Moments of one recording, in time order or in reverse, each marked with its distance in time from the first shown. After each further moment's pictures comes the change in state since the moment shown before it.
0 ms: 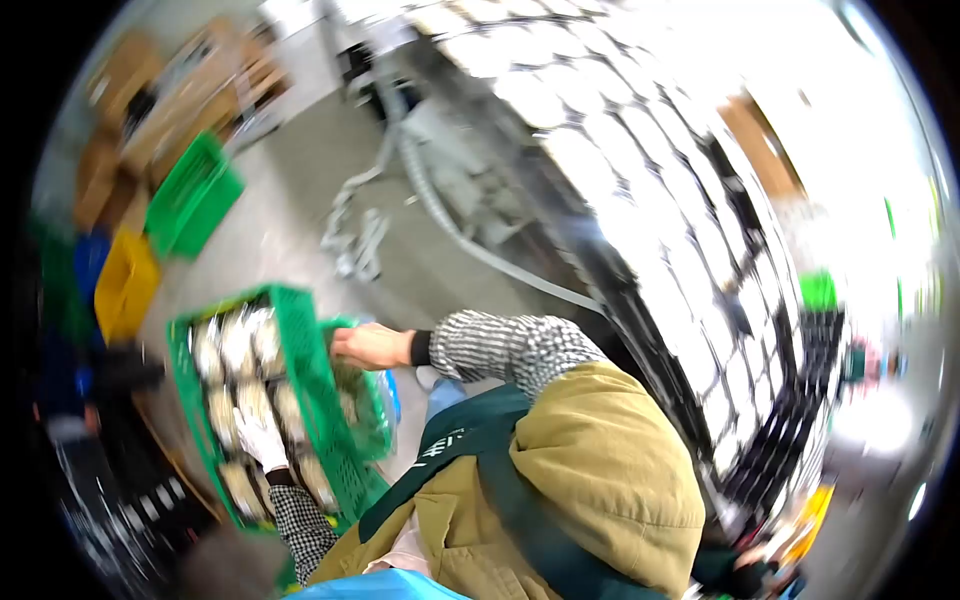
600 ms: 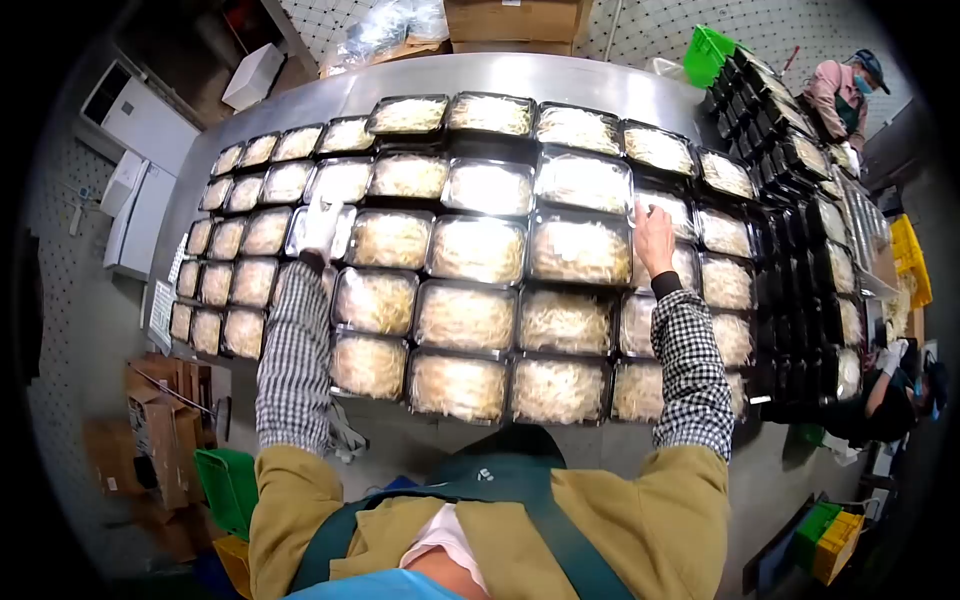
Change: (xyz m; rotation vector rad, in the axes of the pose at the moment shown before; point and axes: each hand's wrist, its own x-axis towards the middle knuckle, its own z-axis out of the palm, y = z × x) left_hand -0.151 1.013 0.005 -0.803 -0.523 1.204; right_hand -0.877 0.041 -0.271 -0.660 1.547 1.777
